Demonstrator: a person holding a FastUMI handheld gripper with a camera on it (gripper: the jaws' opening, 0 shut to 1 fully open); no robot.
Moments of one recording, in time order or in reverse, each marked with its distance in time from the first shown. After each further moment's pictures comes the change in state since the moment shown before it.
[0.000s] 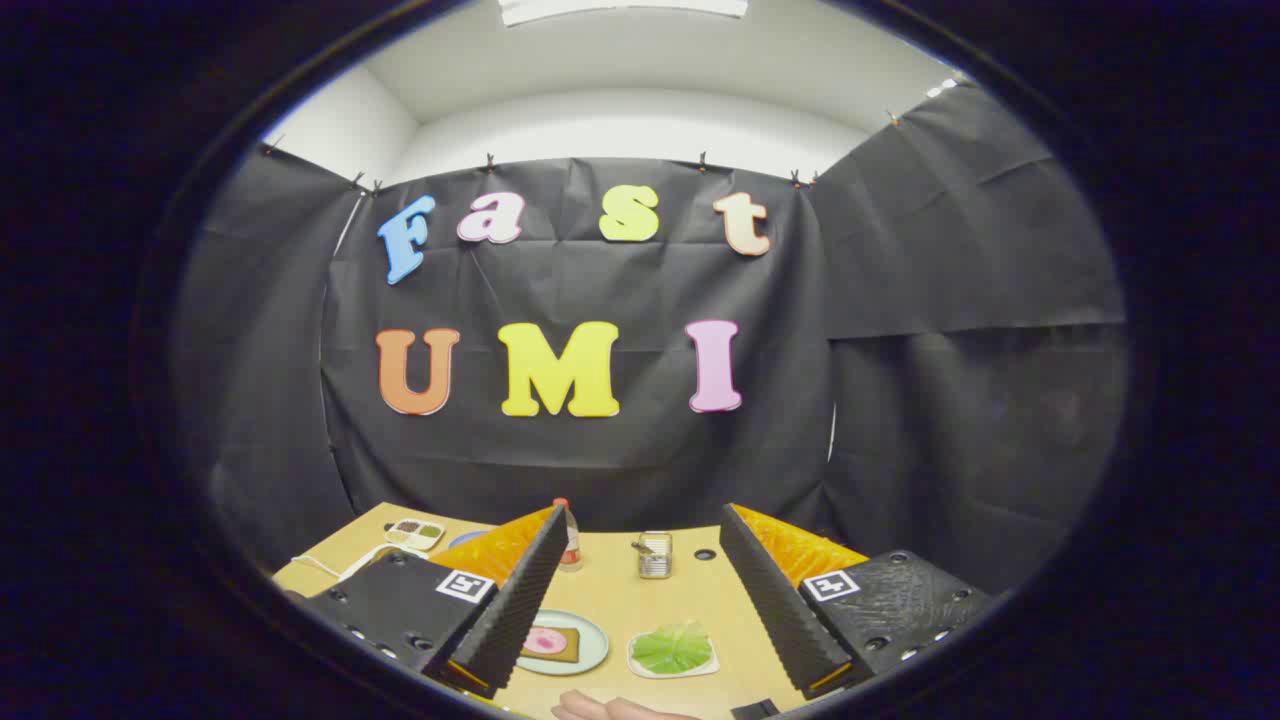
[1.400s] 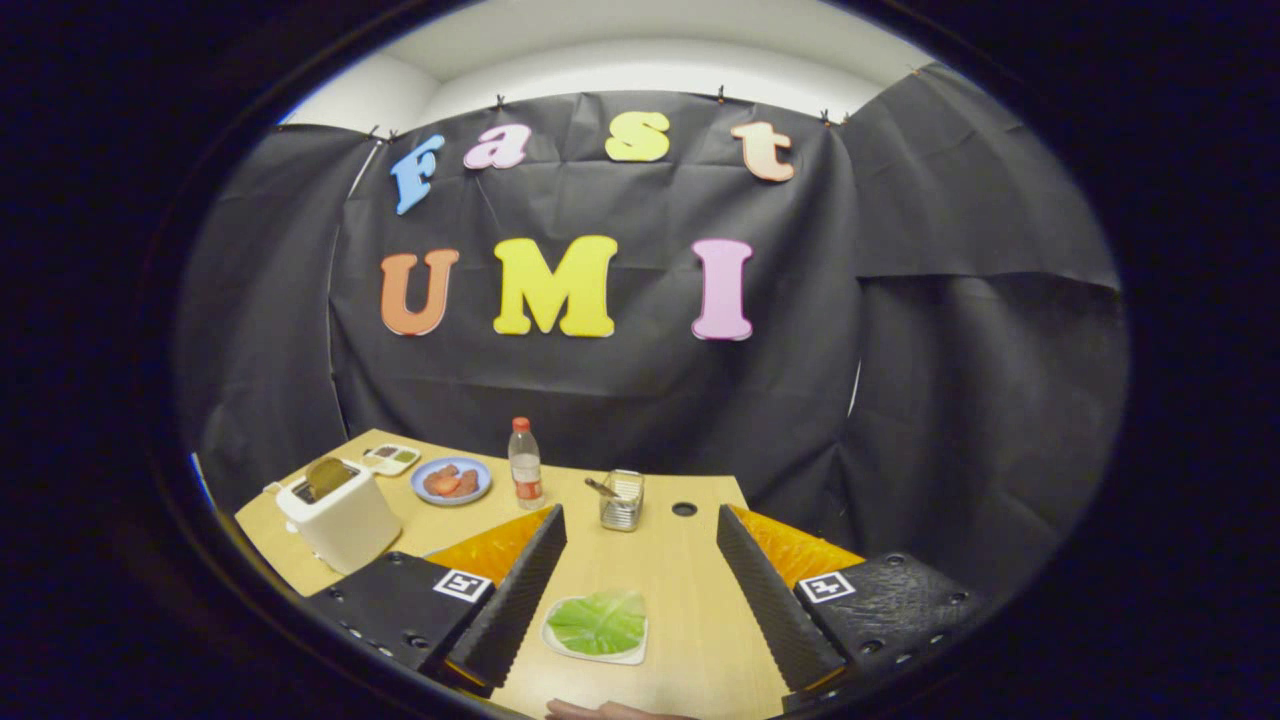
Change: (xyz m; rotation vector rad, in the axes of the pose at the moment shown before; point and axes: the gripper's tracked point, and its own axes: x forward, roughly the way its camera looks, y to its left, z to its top) arm 0.098 -0.126 -0.136 -0.049 0.237 0.096
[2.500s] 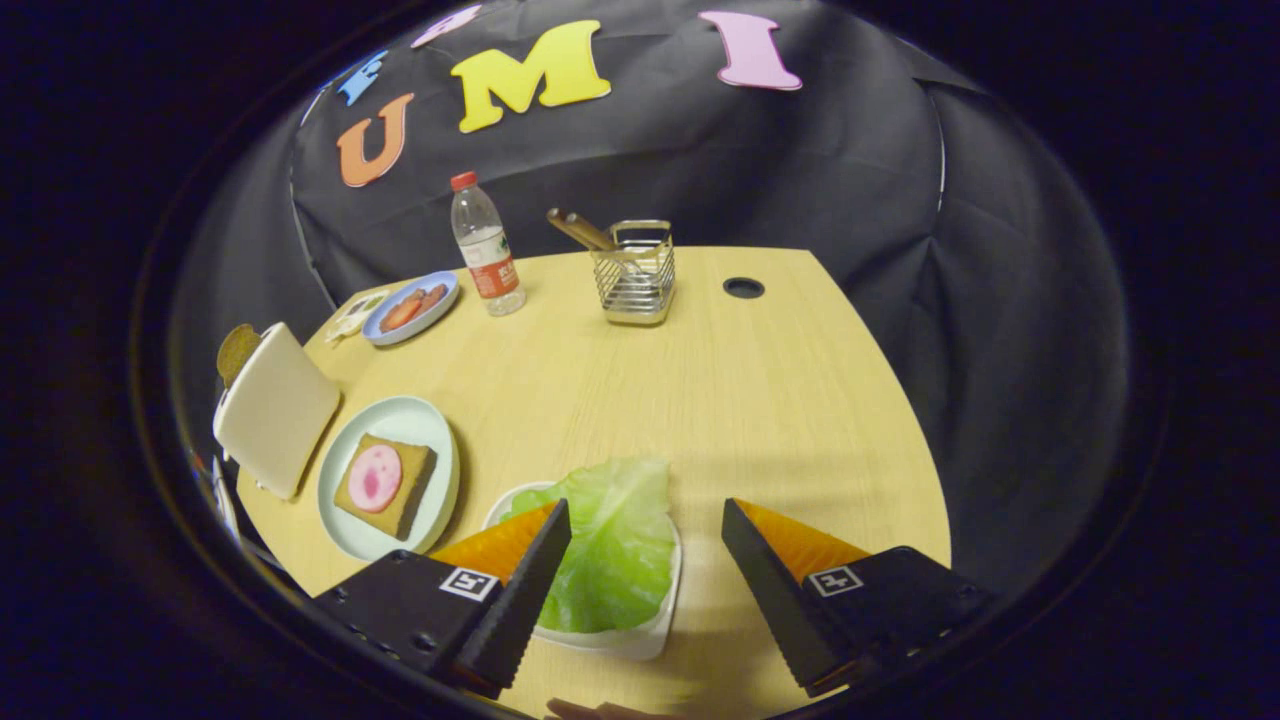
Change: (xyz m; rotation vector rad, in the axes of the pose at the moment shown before) arm 0.165 0.034 -0.219 0.062 0.578 0.132
